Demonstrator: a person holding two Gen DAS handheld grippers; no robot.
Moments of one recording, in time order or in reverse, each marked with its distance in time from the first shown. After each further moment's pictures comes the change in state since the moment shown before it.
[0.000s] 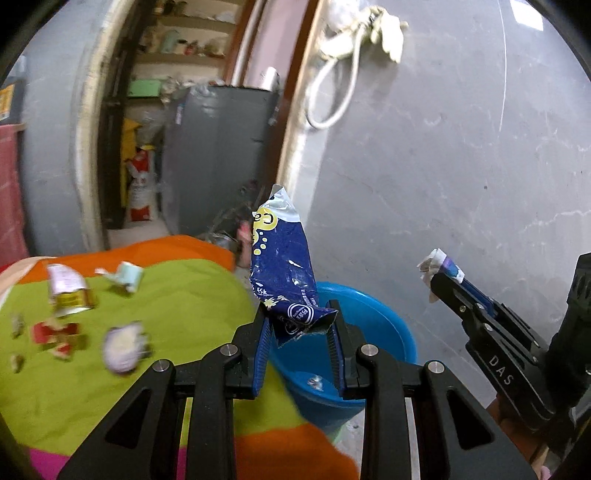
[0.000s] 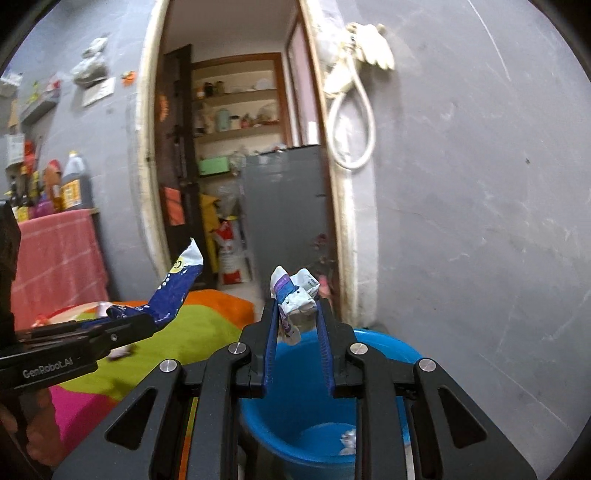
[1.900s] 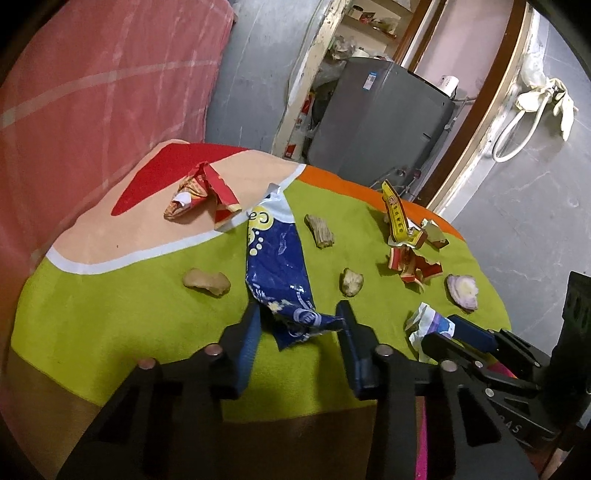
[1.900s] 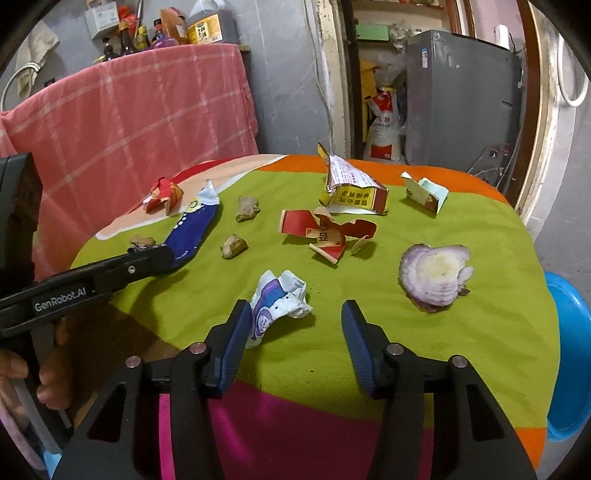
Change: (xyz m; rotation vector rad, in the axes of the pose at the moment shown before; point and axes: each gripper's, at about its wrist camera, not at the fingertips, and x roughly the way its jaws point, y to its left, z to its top) left arm -0.150 0.251 -0.085 -0.426 0.110 0.351; right arm 0.075 0.268 -0.058 -0.259 0.554 0.481
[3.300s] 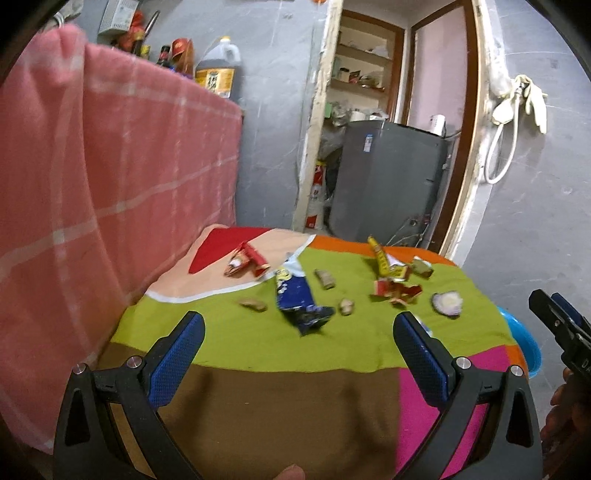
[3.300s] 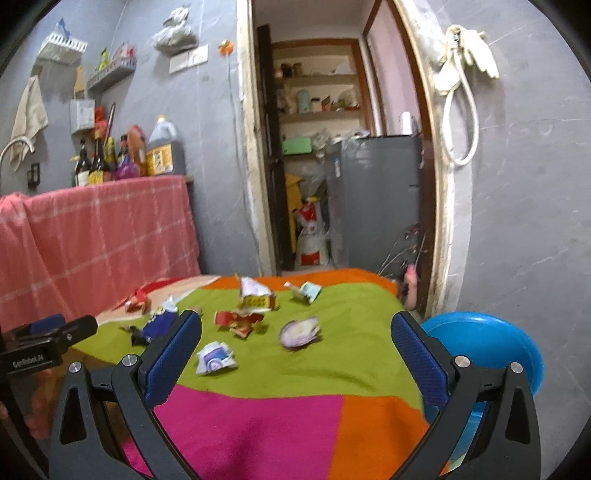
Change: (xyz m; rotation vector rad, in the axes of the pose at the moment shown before) left arm -0.079 -0.029 -0.038 0.136 -0.299 0.150; right arm -0.125 -0.019 -0.039 0.105 -0.483 -0.246
